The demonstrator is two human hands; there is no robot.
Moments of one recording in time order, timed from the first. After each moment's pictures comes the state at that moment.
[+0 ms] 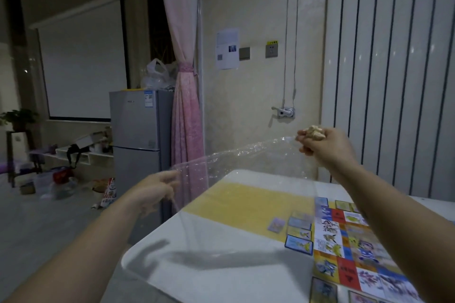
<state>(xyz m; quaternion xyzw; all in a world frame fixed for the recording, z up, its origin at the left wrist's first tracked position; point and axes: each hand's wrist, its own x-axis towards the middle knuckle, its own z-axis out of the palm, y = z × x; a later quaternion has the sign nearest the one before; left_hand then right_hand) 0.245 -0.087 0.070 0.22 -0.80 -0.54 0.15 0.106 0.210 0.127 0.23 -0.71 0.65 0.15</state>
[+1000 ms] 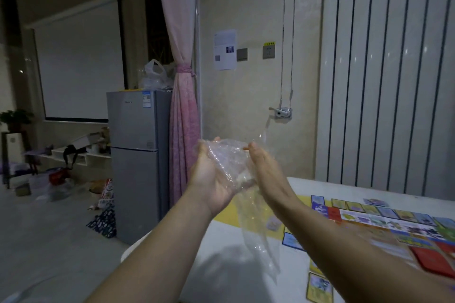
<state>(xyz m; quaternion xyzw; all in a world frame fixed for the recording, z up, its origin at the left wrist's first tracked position) 0.227 0.034 0.100 -0.10 -0.39 -0.91 0.11 0.172 0.131 0.081 0.35 -0.69 0.63 0.08</state>
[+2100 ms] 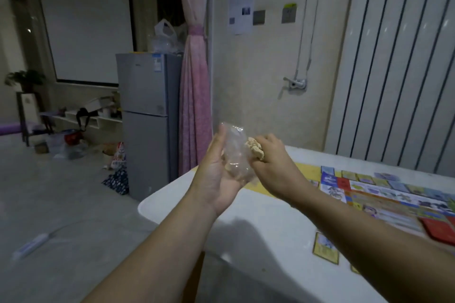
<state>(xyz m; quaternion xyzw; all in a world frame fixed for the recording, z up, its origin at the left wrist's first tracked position) 0.259 0.029 0.040 -0.05 -0.38 -0.91 0.15 0.186 0.126 0.042 0.44 -0.78 0.41 0.15</state>
